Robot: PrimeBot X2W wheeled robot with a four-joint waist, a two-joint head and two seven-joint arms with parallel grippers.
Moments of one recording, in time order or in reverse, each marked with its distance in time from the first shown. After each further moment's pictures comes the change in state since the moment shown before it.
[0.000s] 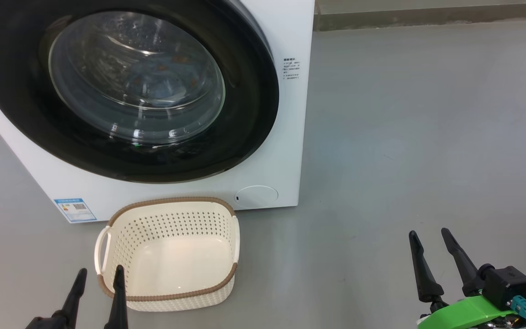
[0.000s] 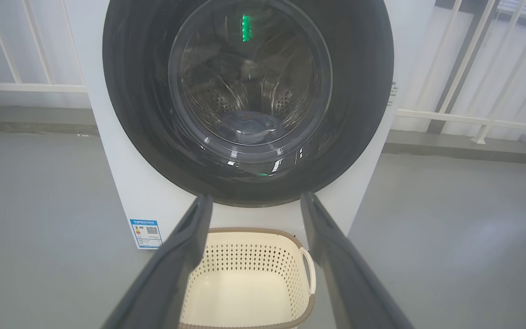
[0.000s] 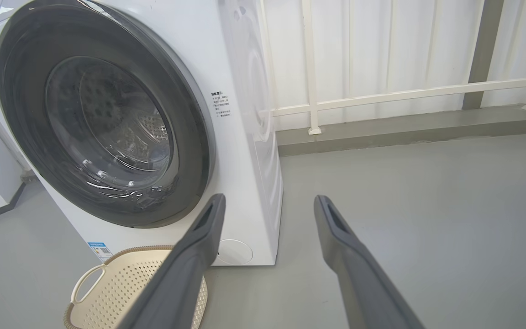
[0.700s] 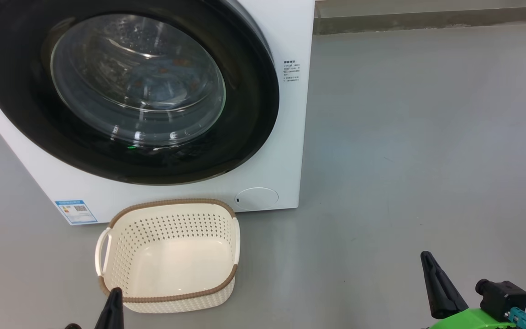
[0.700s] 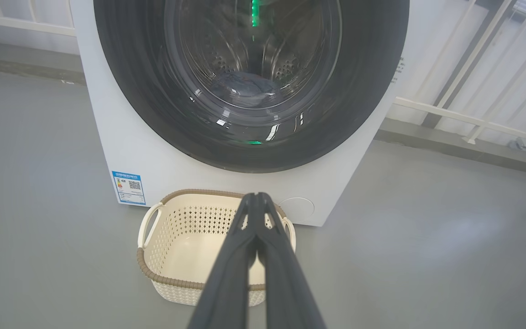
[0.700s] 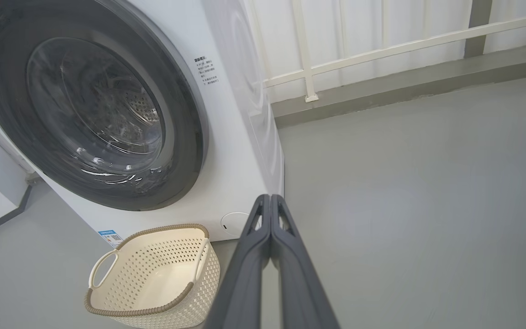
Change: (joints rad) left arm 0.022 -0.028 -0.031 0.072 -0.091 0.000 0.022; right arm 0.026 0.011 -0.001 0.077 0.080 0.000 0.024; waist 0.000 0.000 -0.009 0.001
